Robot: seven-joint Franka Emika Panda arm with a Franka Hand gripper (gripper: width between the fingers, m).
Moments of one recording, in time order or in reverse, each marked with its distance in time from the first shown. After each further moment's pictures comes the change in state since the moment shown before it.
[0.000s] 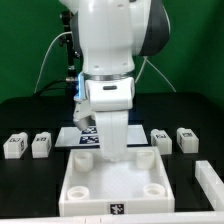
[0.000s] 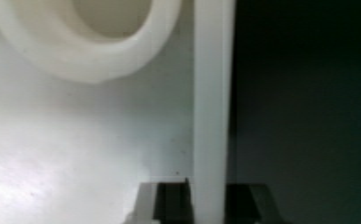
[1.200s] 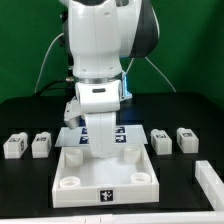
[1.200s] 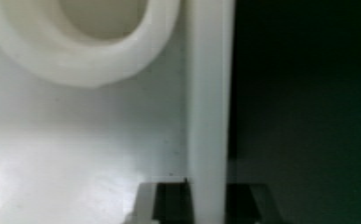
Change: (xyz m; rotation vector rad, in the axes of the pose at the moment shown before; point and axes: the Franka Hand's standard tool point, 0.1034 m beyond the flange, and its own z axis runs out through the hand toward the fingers) arm -0.036 -0.043 0.008 0.045 -0.011 -0.061
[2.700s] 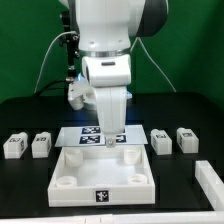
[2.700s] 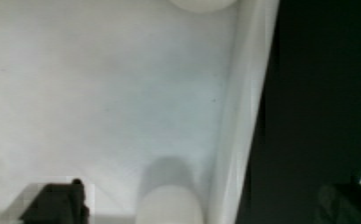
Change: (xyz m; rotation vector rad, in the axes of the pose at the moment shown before) arm 0.011 0.013 -0.035 -0.019 -0.017 -0.093
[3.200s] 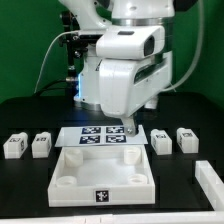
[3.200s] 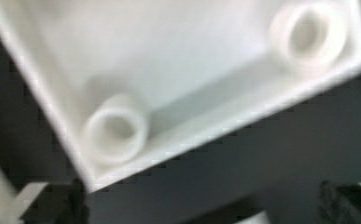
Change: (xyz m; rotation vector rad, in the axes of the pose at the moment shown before) arm 0.036 0.060 -0.052 -0.032 -0.008 0.428
